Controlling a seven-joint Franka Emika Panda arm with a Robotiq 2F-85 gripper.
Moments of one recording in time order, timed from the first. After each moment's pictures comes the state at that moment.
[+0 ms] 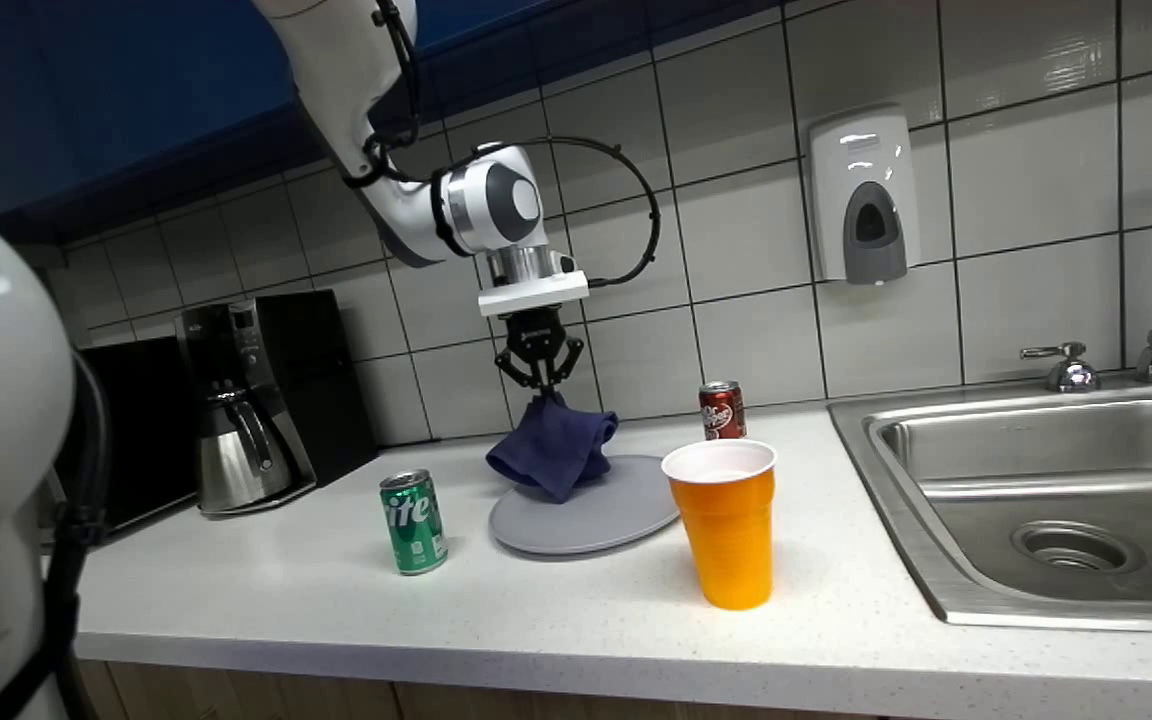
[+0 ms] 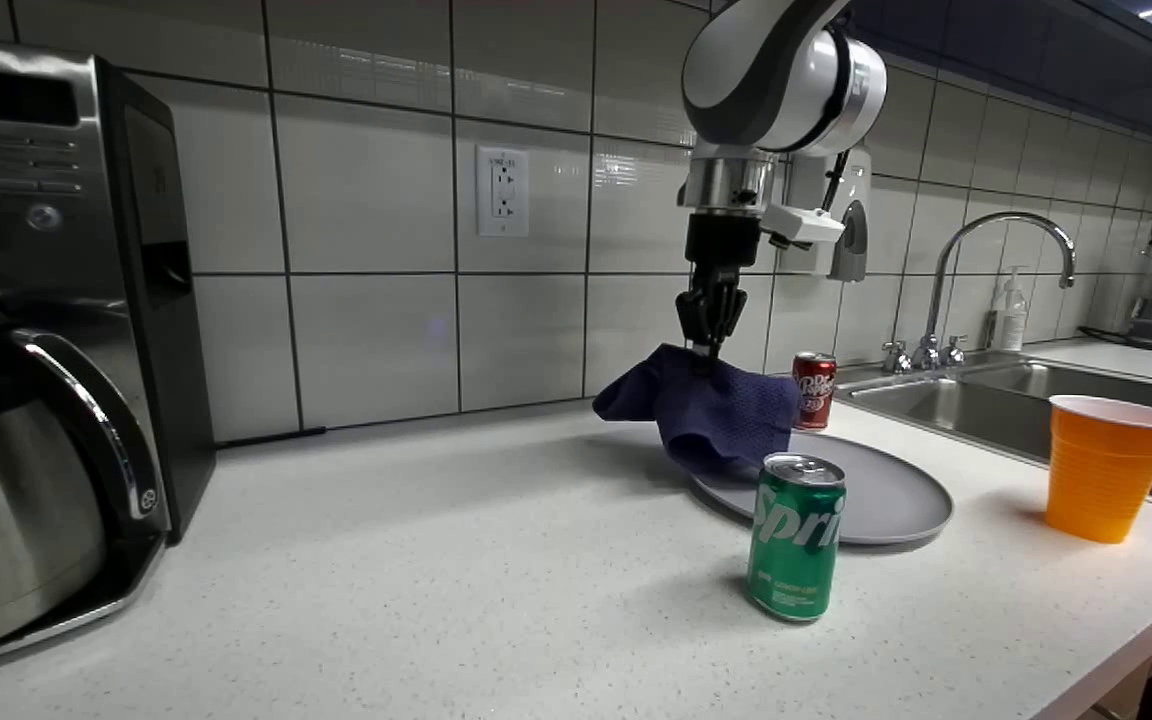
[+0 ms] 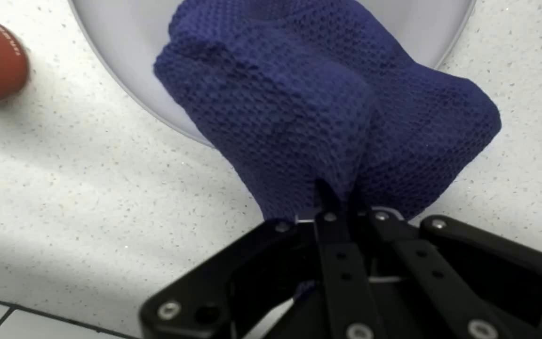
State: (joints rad) arm 0.01 0.36 0.06 -1.88 -0.01 2.30 -0.43
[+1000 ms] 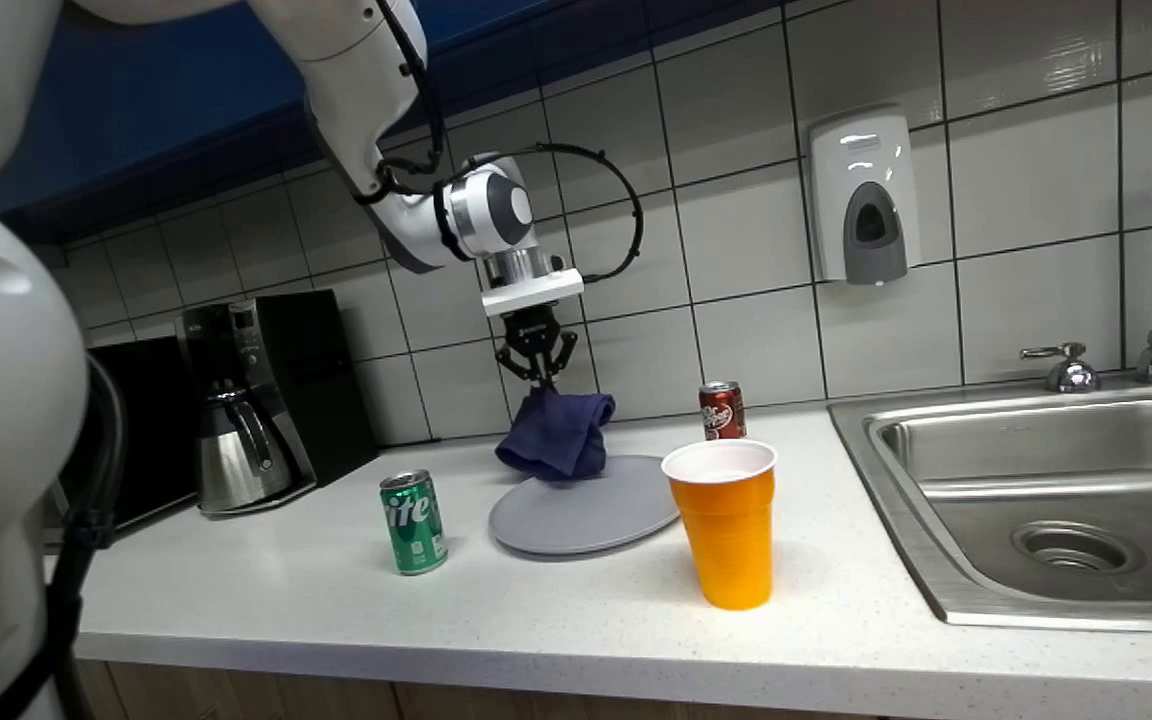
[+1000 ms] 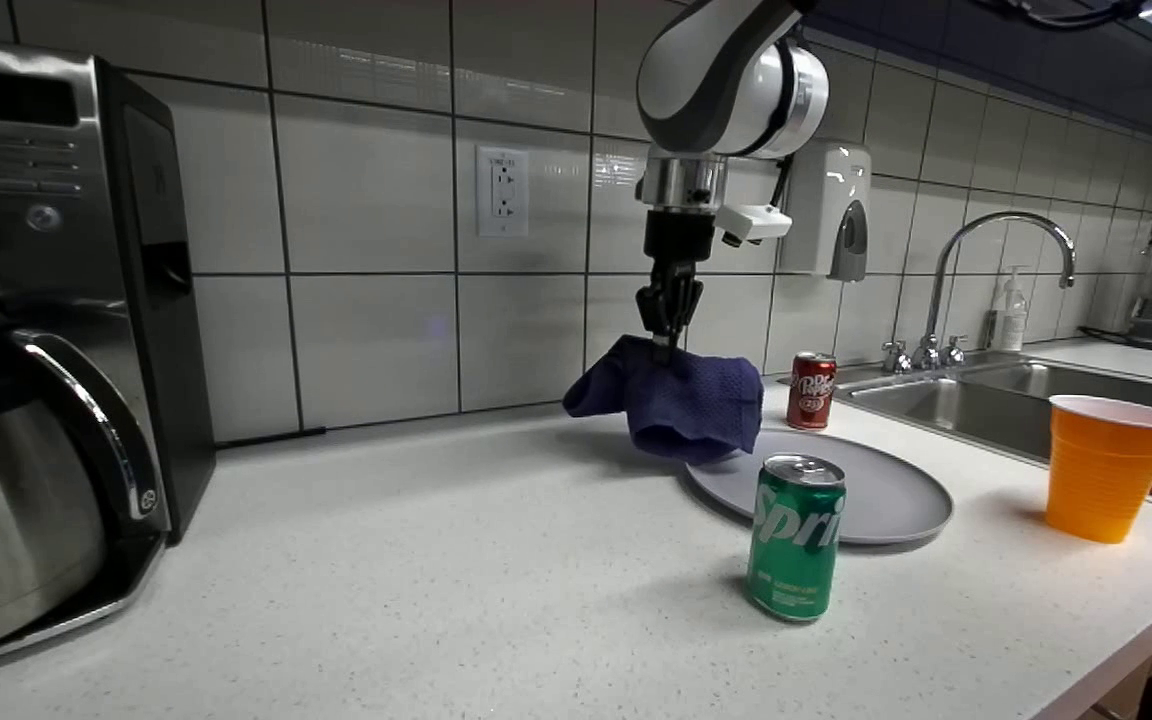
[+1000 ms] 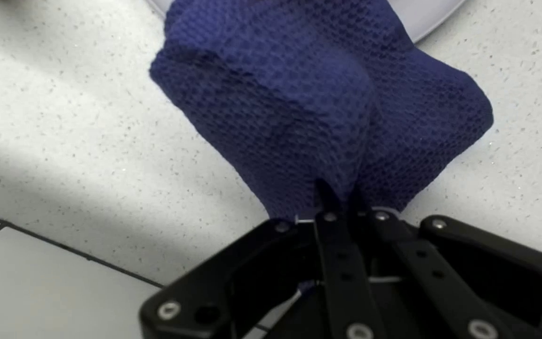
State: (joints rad) arm 0.04 0.48 0.07 -1.69 -0.08 2.28 -0.43
